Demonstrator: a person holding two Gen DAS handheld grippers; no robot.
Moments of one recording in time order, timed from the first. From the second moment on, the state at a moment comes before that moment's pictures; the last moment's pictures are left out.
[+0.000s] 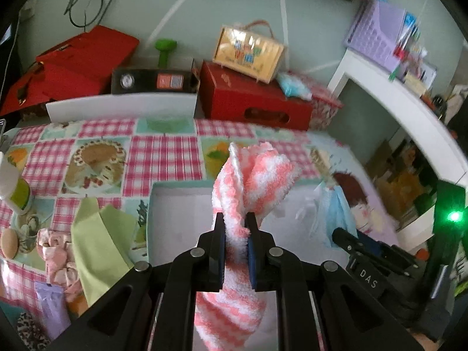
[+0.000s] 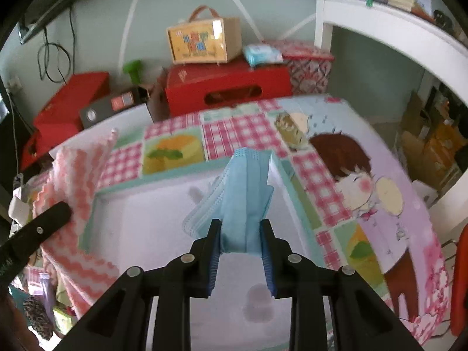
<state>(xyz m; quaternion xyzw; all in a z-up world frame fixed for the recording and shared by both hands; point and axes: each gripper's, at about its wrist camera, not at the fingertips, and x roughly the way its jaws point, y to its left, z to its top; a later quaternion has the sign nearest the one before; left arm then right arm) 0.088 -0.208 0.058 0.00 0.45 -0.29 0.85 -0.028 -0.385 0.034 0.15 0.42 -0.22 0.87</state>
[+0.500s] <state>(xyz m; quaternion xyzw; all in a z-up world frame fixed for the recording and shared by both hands) 0.103 -0.200 -0.001 0.01 0.54 -0.25 0.80 -0.009 -0.387 -0.010 0.16 0.50 -0.21 0.82</state>
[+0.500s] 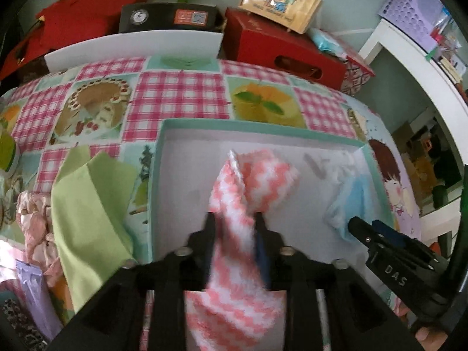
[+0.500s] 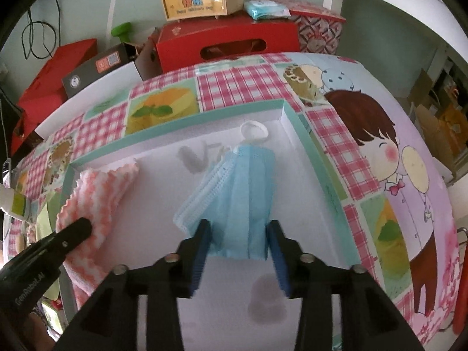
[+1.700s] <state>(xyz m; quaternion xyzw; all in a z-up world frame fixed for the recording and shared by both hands) 0.091 -0.171 0.036 -0.09 0.55 -0.33 0.76 -0.019 -0.373 0.031 0.11 0.47 -0.26 0.84</state>
